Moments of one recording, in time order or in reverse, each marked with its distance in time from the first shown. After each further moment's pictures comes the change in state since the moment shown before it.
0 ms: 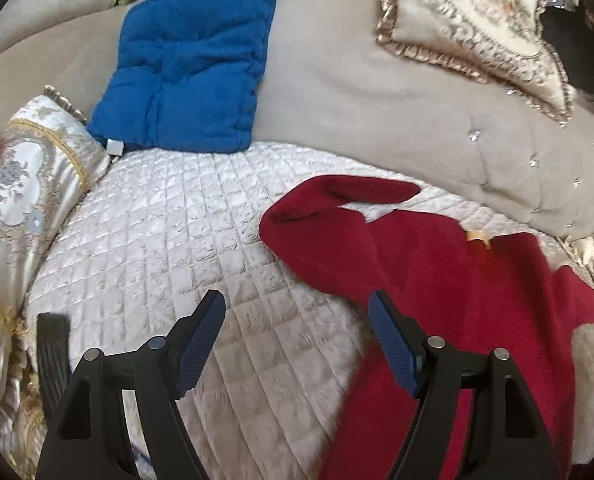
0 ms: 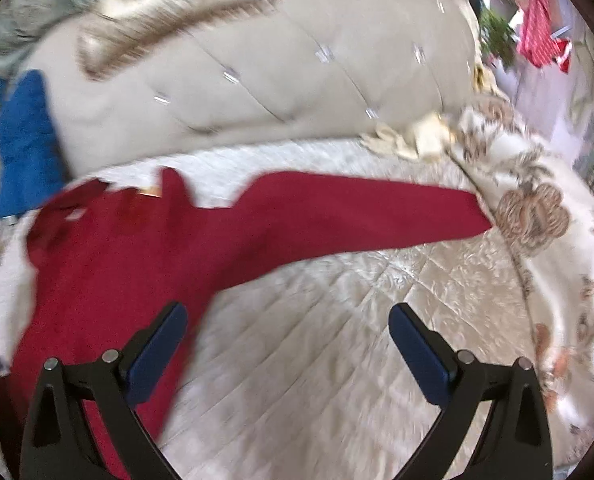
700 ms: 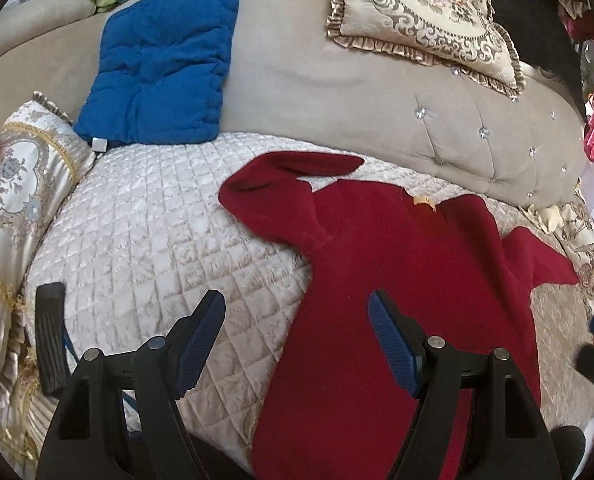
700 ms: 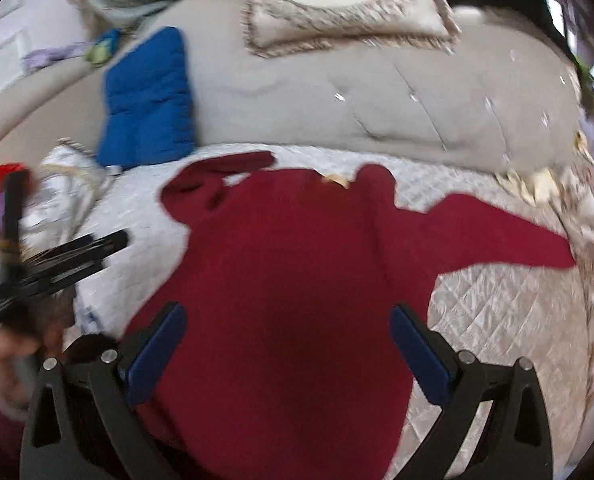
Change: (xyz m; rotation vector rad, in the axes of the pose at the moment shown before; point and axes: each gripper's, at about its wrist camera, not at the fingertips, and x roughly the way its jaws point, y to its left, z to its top) left arm -0.046 -0.043 -0.039 0.049 0.040 -0.072; right arm 0.001 0.177 -0.023 -0.135 0.011 0.152
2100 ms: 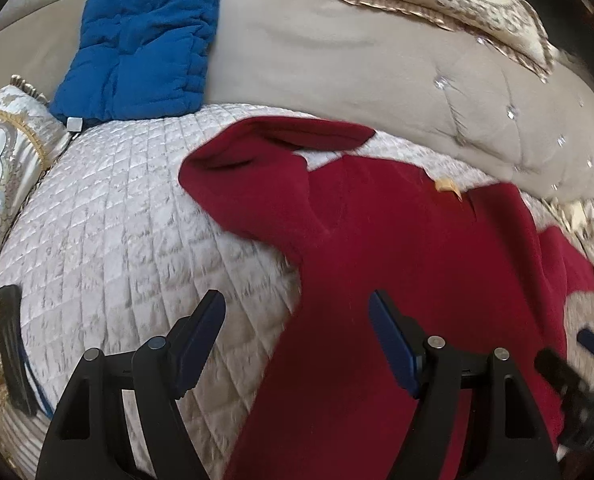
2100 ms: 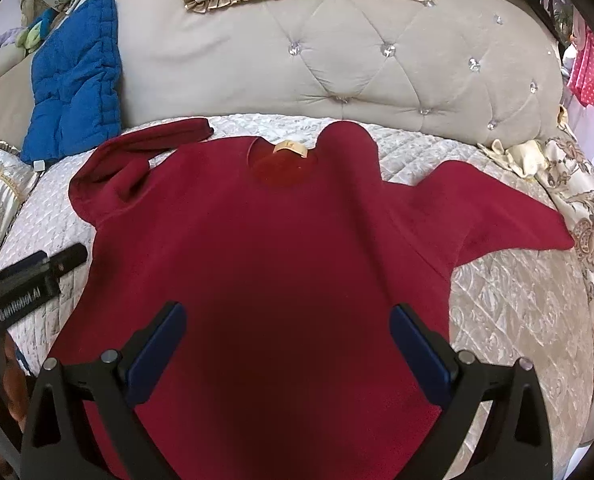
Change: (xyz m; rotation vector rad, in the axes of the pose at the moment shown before) left arm 0.085 -0.010 0.015 -0.026 0.068 0.017; right arm 0.098 -0.003 0.013 0.041 0.069 -0.160
